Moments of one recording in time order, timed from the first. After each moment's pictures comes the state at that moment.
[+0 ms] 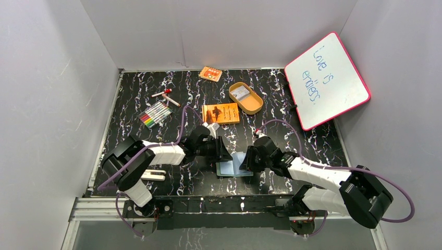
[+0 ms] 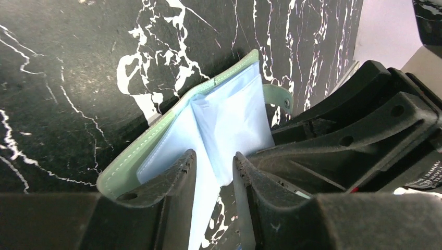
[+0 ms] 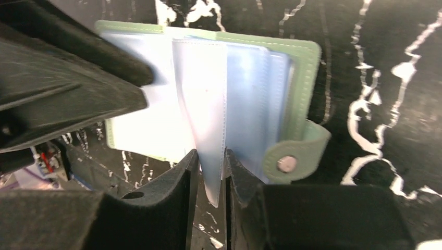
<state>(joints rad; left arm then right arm) -0.79 1.64 0.63 0.34 0.40 -0.91 0.82 1.15 0.42 -0.10 -0.13 0.84</state>
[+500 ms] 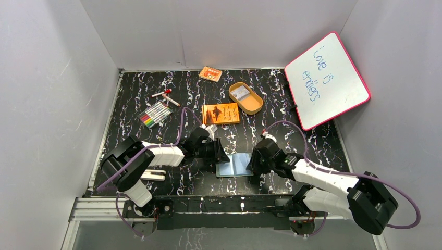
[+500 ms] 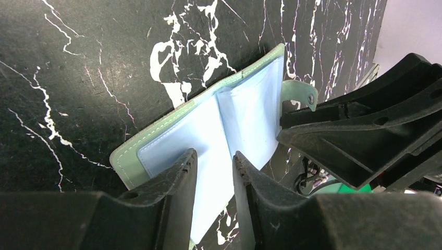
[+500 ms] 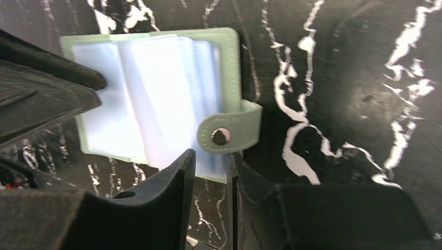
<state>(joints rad) -0.79 1.62 0.60 0.31 0.35 -0.88 0.82 1.07 0.41 -0.26 0.02 0.87</state>
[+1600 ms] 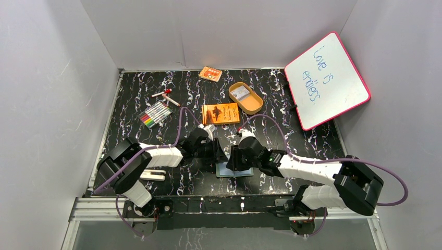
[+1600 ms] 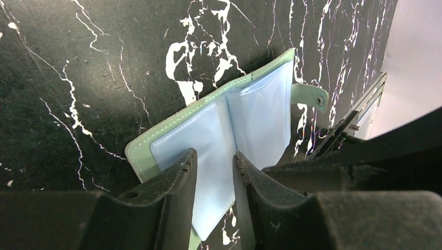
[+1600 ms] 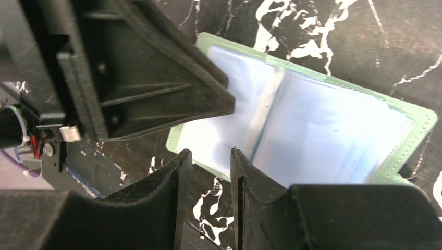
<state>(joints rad) -0.79 1.59 0.59 0.28 0.30 -0.88 1.00 1.25 0.57 -0.08 0.00 0.74</state>
